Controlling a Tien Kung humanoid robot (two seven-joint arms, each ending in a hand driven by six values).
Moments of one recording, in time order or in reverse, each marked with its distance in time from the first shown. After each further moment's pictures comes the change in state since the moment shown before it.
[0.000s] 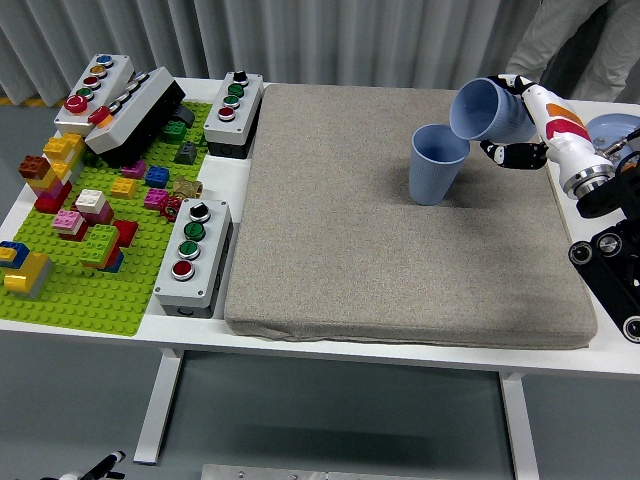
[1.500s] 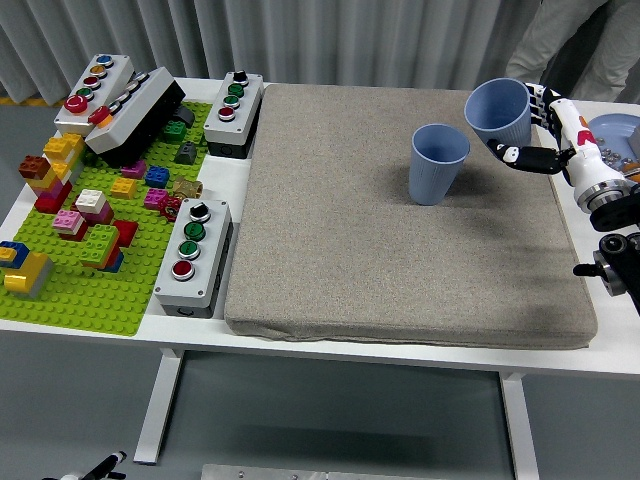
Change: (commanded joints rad) left arm 0.002 -0.002 0.007 0.000 -0.008 0.000 -0.001; right arm -0.032 0.002 0.054 -0.063 0.478 0.051 0.085
